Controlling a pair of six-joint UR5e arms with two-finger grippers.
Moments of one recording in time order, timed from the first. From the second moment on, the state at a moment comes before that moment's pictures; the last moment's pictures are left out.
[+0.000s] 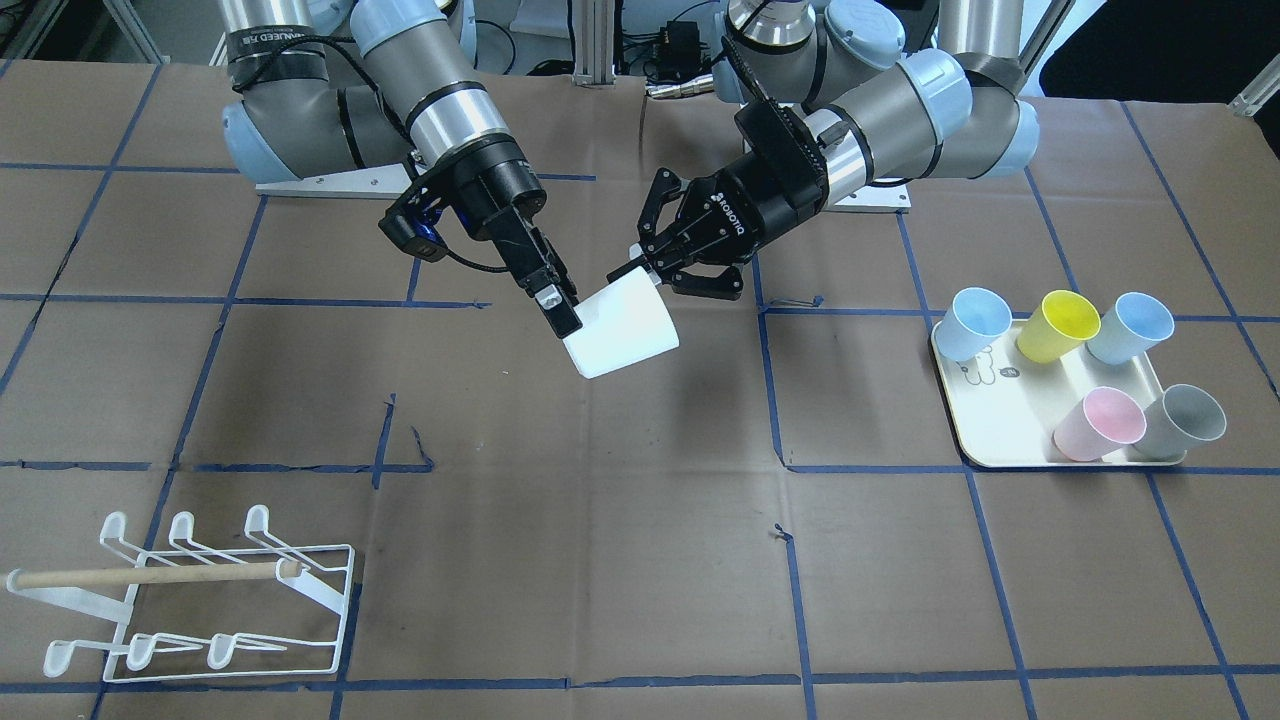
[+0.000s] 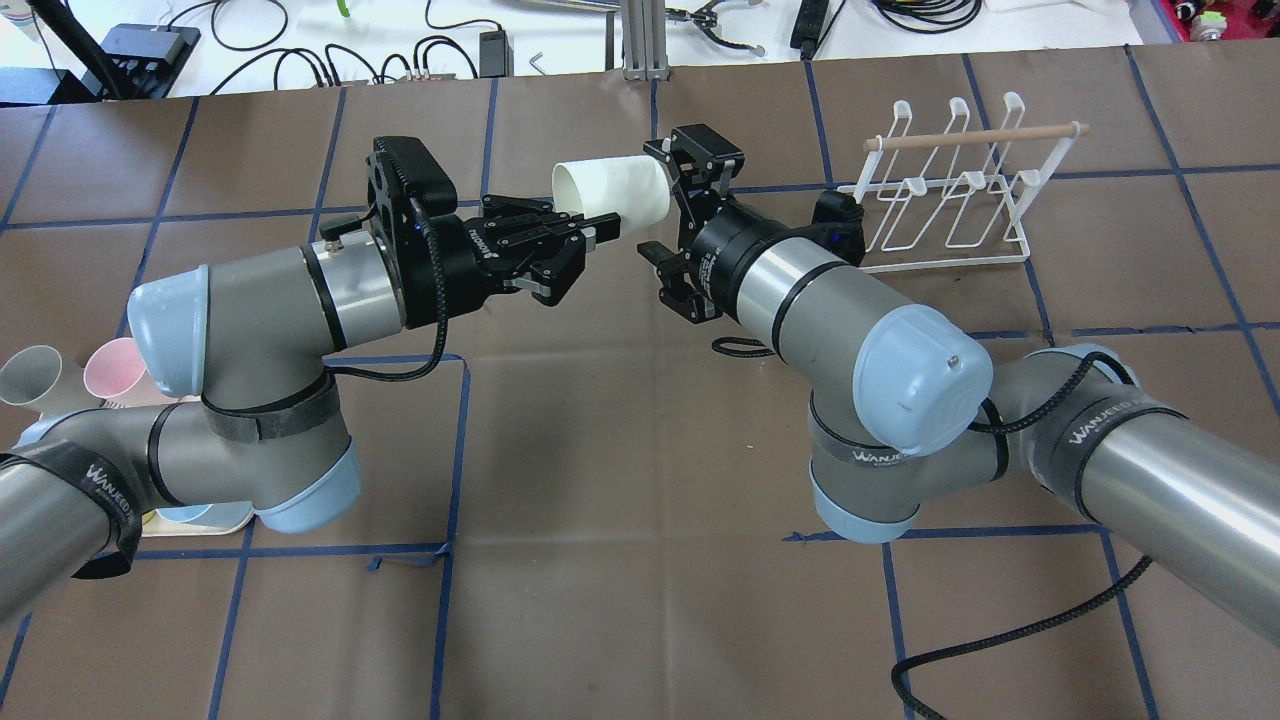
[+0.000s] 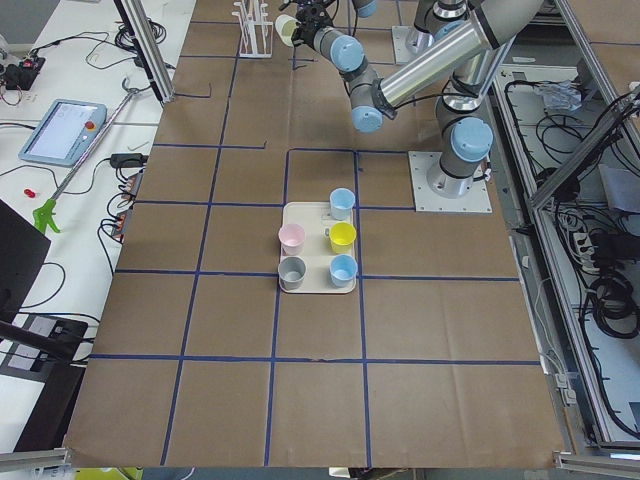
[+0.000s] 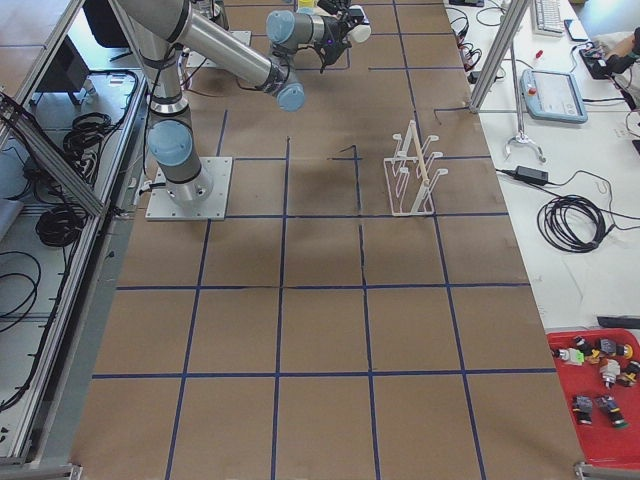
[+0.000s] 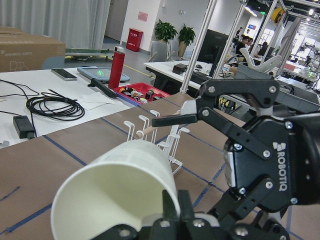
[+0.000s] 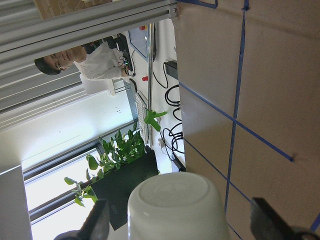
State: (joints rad) left arm -1.52 -1.67 -2.23 0.12 0.51 0.29; right arm 1.84 -1.39 2.15 -3.51 -1.26 1.83
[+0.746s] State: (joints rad) left arm -1.52 -1.67 -2.23 0.12 0.51 0.29; right arm 1.87 -1.34 2.10 -3.50 -1.26 1.81
